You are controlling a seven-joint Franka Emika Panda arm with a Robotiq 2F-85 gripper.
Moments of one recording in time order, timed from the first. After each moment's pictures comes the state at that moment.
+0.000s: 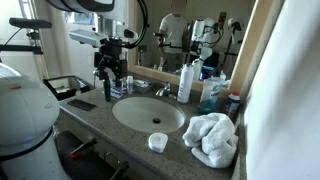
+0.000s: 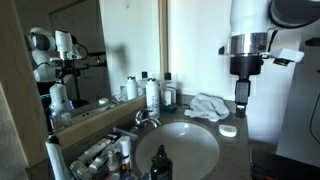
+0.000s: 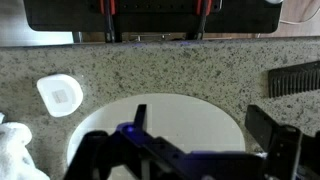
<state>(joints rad) 0.04 -0.93 0.00 -2.80 0.04 1.85 0.02</state>
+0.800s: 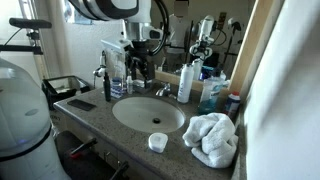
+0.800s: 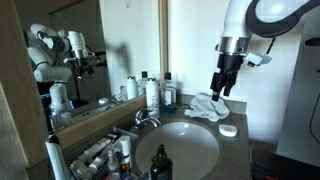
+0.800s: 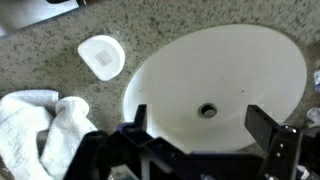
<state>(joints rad) -0.15 -0.78 -0.06 -2.75 -0.03 2.12 0.09</state>
